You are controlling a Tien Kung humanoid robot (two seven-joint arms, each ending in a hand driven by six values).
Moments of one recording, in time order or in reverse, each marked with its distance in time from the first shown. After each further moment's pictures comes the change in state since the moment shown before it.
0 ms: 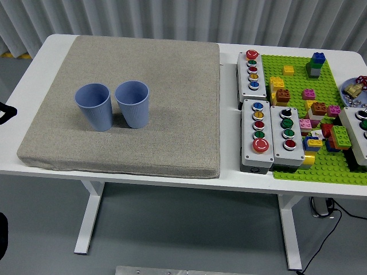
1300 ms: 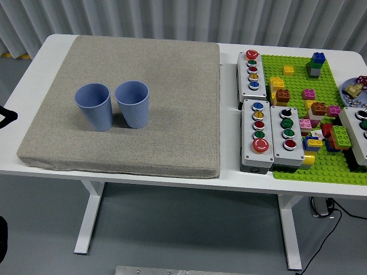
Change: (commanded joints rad) left arm 0.017 -0.002 0.002 -0.008 0.029 -0.004 0.007; right arm -0.004 0.002 0.000 0.000 0.000 0.002 -0.002
